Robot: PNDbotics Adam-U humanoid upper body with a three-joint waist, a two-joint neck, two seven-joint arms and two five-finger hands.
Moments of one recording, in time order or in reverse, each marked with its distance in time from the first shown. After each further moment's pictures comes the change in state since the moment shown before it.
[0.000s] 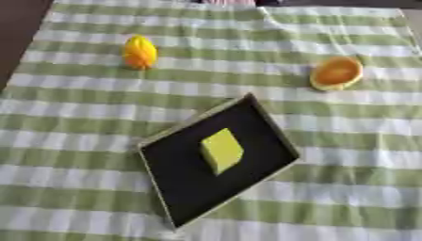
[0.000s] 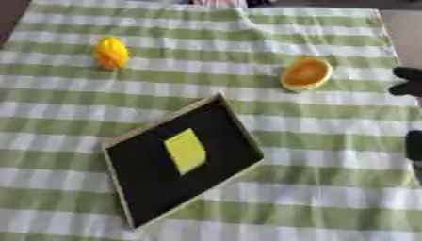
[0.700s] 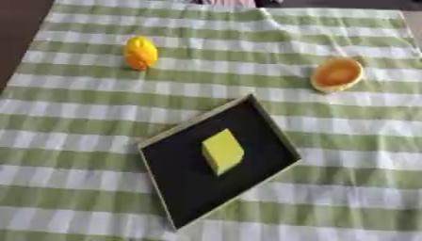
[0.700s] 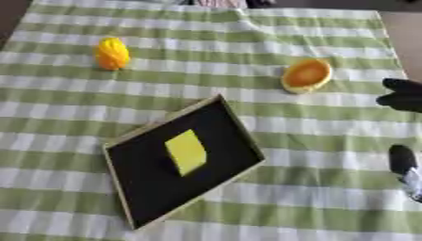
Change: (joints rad) left arm 0.000 0.000 -0.001 0.000 0.000 0.003 -0.003; right arm 0.031 -0.081 -0.009 0.000 0.225 0.053 -0.055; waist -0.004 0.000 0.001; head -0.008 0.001
